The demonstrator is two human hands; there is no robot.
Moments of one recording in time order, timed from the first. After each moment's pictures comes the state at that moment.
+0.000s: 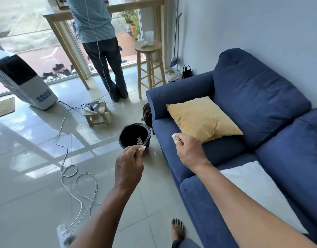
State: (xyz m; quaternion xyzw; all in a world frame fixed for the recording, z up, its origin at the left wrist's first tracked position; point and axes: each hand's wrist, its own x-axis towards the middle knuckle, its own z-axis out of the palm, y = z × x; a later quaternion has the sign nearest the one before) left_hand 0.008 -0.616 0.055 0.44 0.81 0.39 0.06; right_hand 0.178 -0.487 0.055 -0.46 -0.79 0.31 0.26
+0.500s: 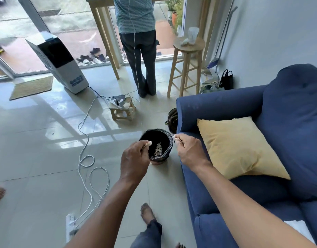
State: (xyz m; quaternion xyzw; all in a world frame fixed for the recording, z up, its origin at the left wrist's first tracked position) left_hand -0.115 -0.488 0.047 0.37 0.85 0.39 0.05; right_hand 0.018 -0.346 0.045 -0.40 -0.82 0.35 0.20
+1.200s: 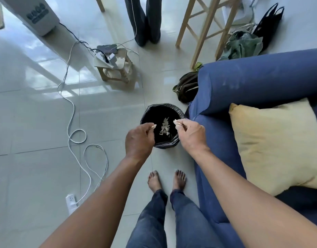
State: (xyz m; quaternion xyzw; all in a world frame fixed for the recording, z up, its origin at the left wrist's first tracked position) left_hand -0.336 -0.317 -0.140 0.30 0.89 0.26 0.21; right_hand -0.211 -0.199 -0.139 -0.53 -0.74 0.40 0.07
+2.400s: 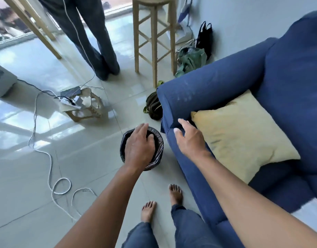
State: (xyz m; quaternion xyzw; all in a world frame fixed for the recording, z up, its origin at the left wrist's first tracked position) left_hand -0.292 -0.221 -0.071 0.46 0.83 0.19 0.25; right_hand -0.136 -0.144 -0.067 -0.60 -0.70 0.38 0.09
